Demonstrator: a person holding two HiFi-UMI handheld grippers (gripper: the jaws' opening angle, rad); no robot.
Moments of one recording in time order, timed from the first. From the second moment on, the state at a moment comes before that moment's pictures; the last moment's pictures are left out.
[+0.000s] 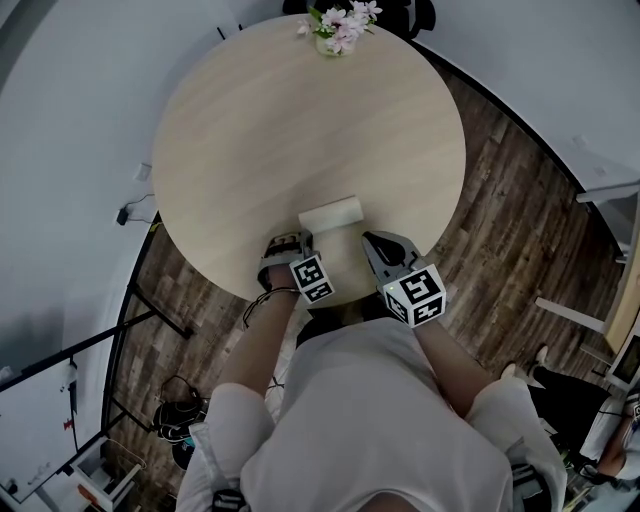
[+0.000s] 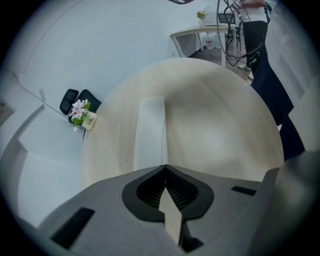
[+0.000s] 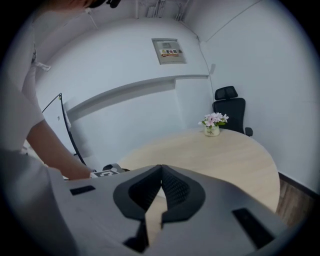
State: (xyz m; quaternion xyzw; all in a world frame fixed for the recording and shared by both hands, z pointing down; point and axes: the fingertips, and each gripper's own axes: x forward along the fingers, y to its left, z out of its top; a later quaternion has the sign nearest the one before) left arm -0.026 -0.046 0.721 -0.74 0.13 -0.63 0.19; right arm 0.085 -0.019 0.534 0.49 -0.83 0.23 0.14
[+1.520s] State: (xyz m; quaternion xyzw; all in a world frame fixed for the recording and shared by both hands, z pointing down) left arm -0.025 -0.047 0.722 -0.74 0.09 -0.65 0.17; right arm 0.059 -0.054 0.661 0.21 -0.81 -0.04 0.54
